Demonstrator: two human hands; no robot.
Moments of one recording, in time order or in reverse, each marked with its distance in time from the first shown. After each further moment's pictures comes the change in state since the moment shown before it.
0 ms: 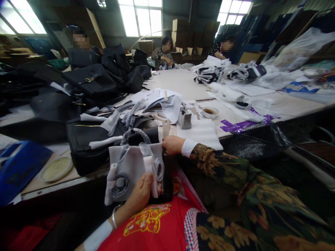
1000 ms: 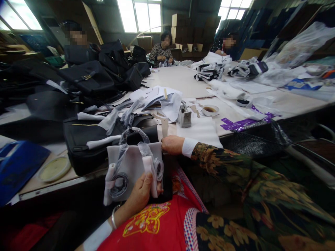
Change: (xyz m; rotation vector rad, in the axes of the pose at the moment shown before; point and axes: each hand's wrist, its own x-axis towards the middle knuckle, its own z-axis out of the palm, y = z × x) left_hand 0.000 -0.002 0.000 0.033 -0.001 -0.003; right_hand -0.003 -0.002 0.005 -0.124 -0.027 -0.092
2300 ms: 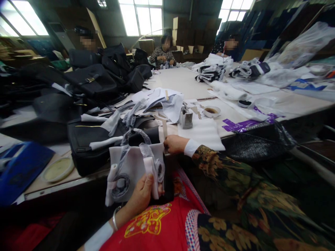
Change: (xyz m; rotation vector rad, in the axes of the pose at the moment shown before) left_hand -0.001 0.003 0.001 -0.002 0.011 0.002; right_hand 0.004 0.013 0.008 0.290 0.079 0.165
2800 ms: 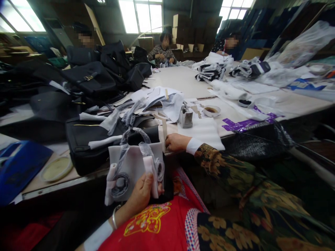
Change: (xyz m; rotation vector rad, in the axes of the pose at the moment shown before) left_hand 0.001 0.003 0.000 -0.017 0.003 -0.008; right_hand -0.006 0.006 -0.007 0.118 0.011 -0.026
